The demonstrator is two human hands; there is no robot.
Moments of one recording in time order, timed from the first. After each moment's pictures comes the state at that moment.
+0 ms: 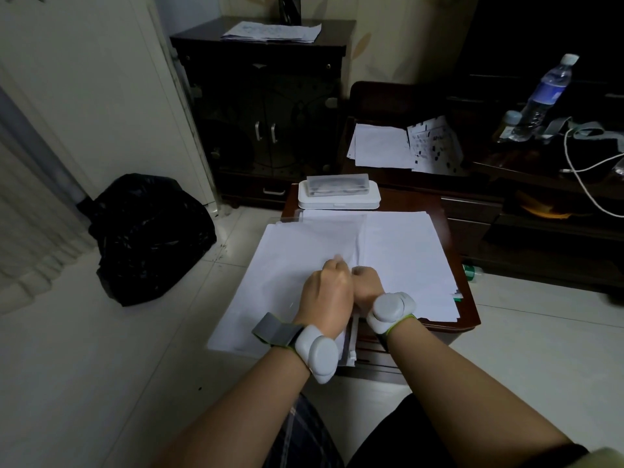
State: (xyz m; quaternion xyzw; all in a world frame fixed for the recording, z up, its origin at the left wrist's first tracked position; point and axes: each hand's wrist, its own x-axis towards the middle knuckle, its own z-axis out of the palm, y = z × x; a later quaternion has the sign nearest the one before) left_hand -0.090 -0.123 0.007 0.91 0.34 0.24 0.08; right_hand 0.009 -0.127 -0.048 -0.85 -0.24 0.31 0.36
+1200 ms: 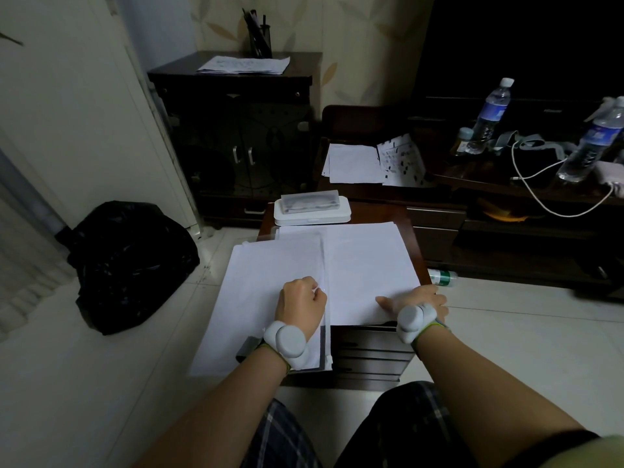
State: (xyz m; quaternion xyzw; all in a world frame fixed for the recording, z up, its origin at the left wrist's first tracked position) left_hand -0.085 -0.123 -0.005 0.84 0.40 0.22 0.30; right_hand 0.073 -0.220 -0.021 -0.97 0.02 0.15 0.19
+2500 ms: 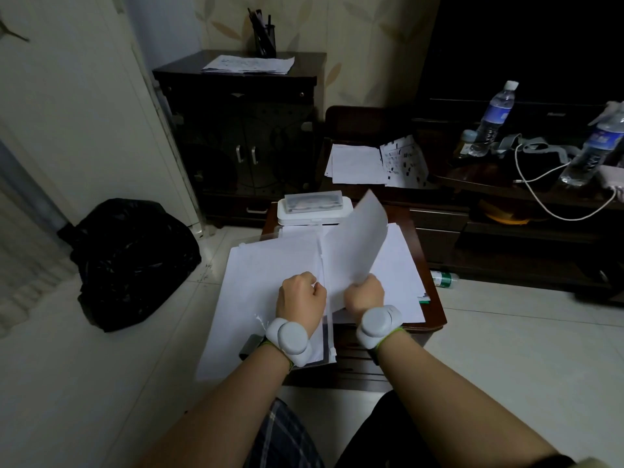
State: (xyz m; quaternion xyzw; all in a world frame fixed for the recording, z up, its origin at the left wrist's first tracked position) left_hand -0.087 -0.120 -0.003 0.83 0.41 0.26 0.28; right_hand 0.010 -0.178 0.000 -0.85 -0.11 0.24 0.45
